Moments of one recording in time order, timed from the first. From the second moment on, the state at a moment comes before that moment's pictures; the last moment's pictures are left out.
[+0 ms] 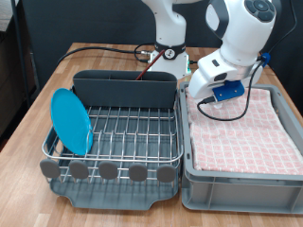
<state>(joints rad) 0.28 0.10 0.04 -2.42 -0.06 2.23 0.67</state>
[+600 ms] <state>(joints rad) 0.28 -0.08 0.03 -2.41 -0.05 2.16 0.67</state>
